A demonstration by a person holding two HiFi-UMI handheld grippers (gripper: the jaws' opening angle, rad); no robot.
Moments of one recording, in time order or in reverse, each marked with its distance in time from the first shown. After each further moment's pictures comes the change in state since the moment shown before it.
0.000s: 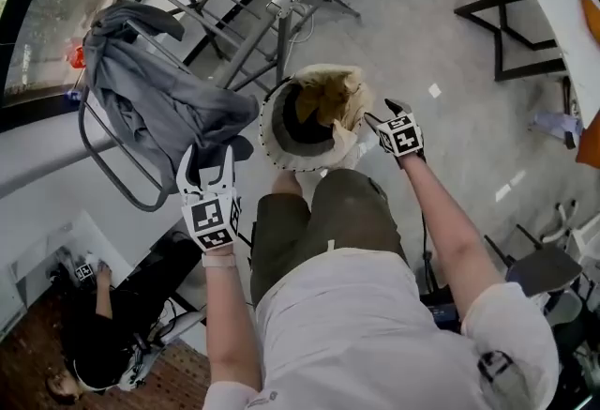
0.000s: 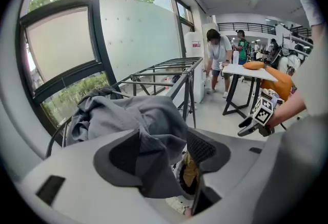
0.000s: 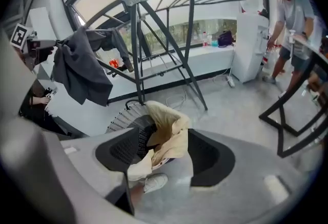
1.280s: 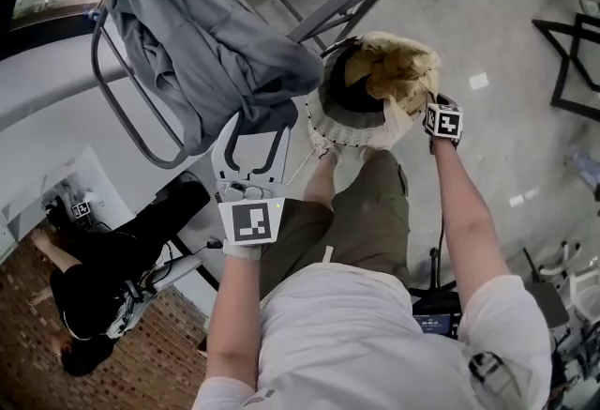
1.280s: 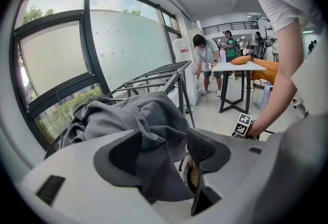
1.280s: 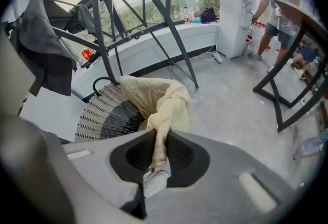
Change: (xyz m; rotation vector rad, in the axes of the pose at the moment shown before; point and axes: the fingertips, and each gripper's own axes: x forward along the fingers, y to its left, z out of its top) left arm 0.009 -0.001 -0.011 0.333 -0.158 -0.095; right arm 0.147 -0.031 -0.076 0.176 0.119 -0.147
